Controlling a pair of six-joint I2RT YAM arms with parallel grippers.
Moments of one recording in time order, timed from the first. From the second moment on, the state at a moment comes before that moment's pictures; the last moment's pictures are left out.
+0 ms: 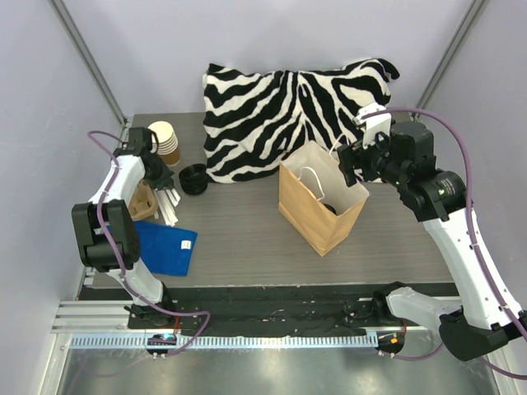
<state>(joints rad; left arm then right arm) 0.10 1.70 1.31 -0.73 0.04 -0.55 0.36 1.08 1.45 -0.82 0.02 -0.21</state>
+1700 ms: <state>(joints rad) -0.75 1.24 1.41 -0.30 0.01 0.03 0.36 1.30 1.74 -0.25 -0.41 0.26</state>
